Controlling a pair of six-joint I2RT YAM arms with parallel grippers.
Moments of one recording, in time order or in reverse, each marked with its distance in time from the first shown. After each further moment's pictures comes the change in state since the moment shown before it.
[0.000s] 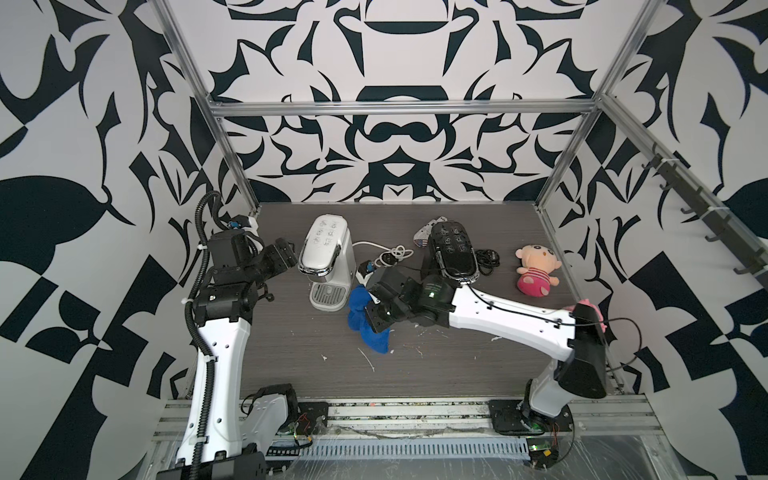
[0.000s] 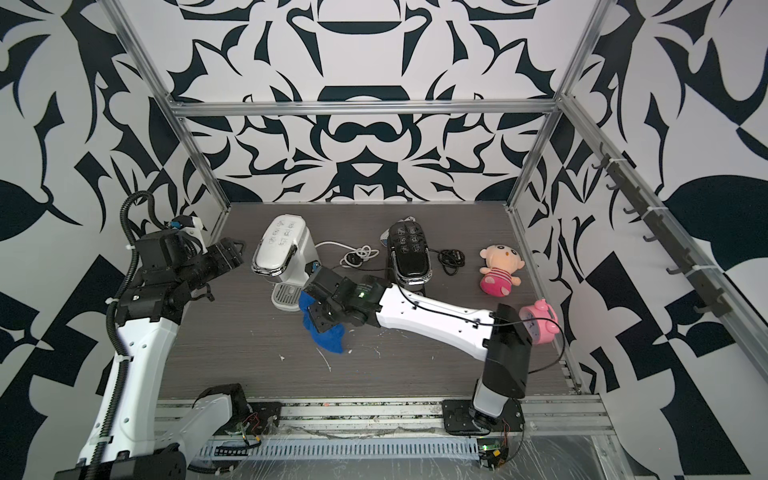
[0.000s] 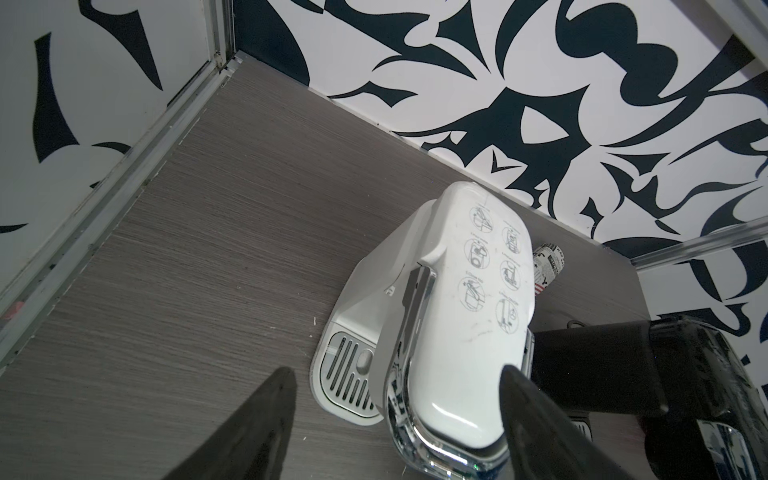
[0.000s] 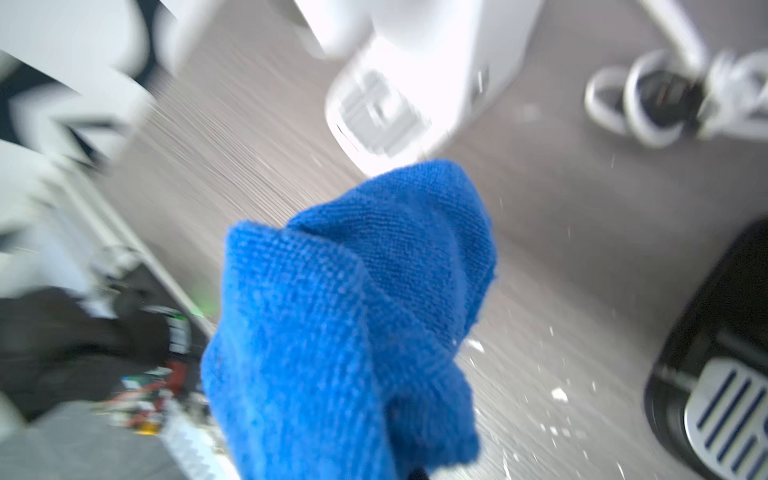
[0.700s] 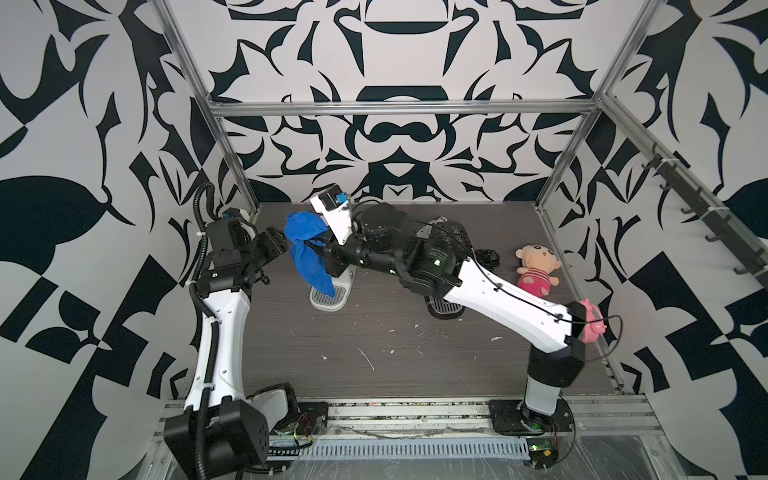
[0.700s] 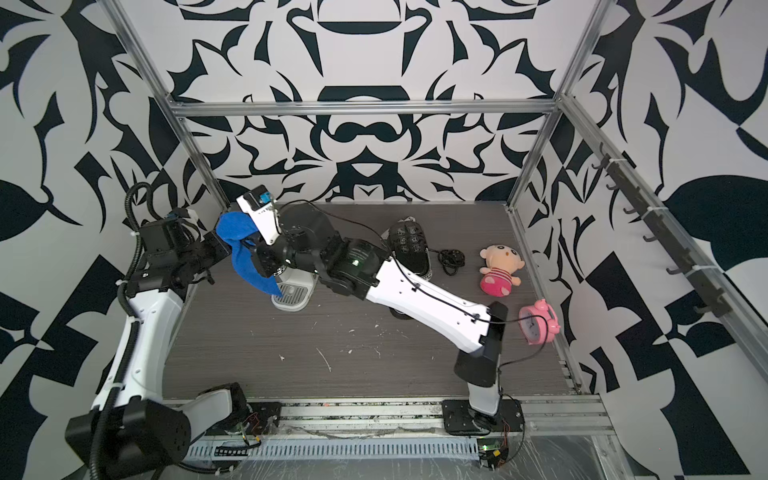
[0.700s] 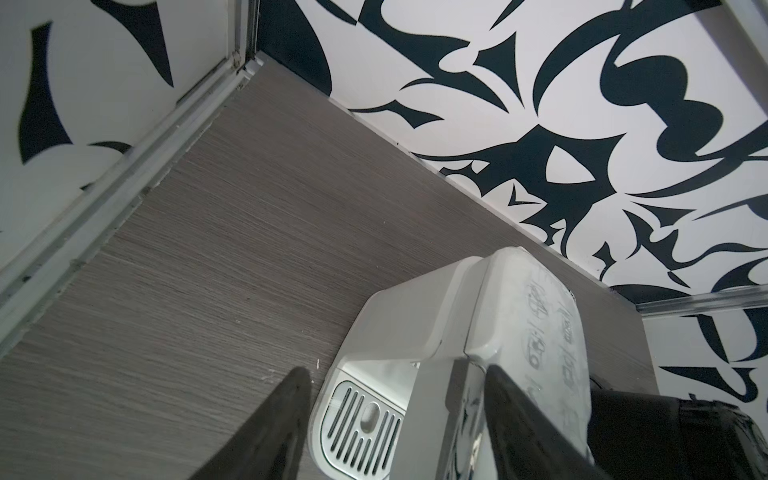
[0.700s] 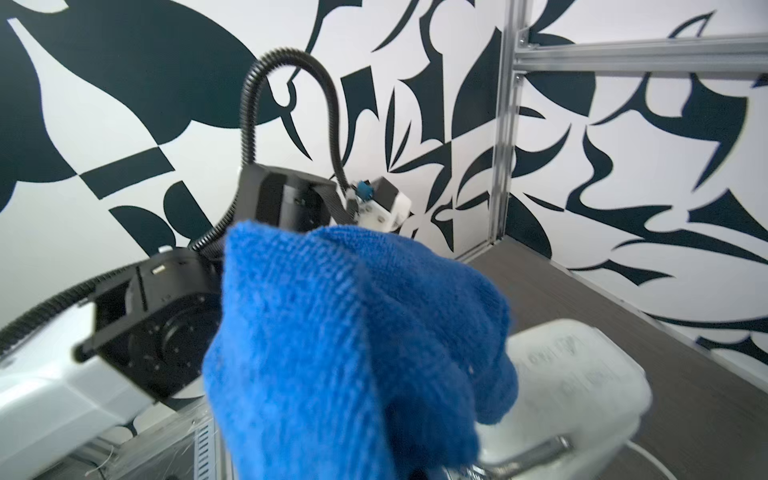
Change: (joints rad) left arm 0.090 0.194 0.001 0.172 0.061 -0.058; right arm -0.011 0.283 0.689 0.270 -0.091 -0.296
